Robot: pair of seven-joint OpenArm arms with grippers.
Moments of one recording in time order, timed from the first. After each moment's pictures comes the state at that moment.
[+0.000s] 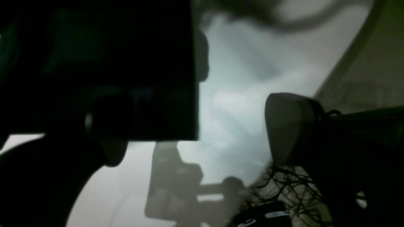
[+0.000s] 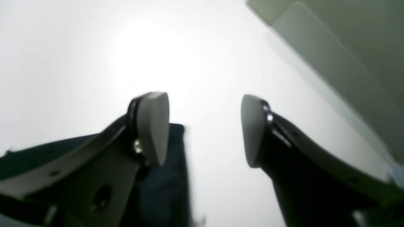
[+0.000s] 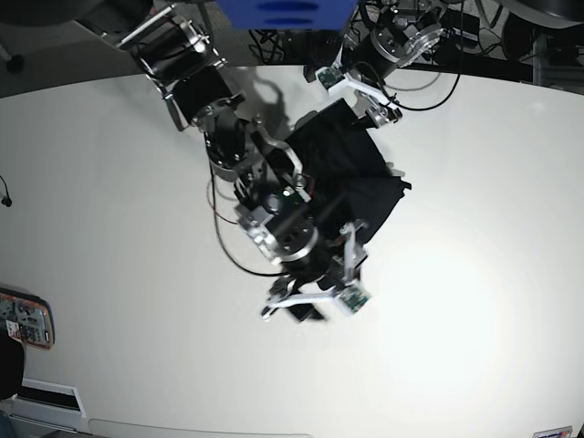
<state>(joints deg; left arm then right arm) 35.6 -18.7 24.3 106.5 23.5 -15.3 15.1 13.6 -4.4 -32.7 95.6 -11.4 15.7 -49.2</state>
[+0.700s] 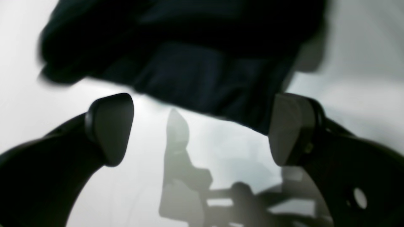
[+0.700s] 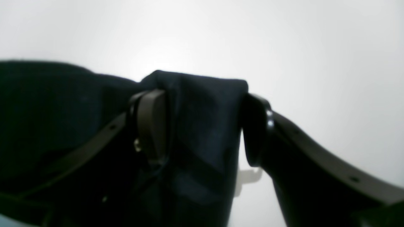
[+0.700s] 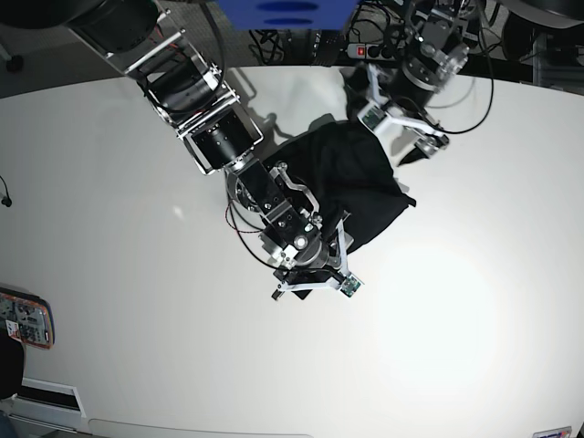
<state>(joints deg) 32.7 -15.3 9.6 105.6 23.3 -15.7 15.9 23.3 -7.2 -32.4 58.5 -11.0 15.5 -42.3</state>
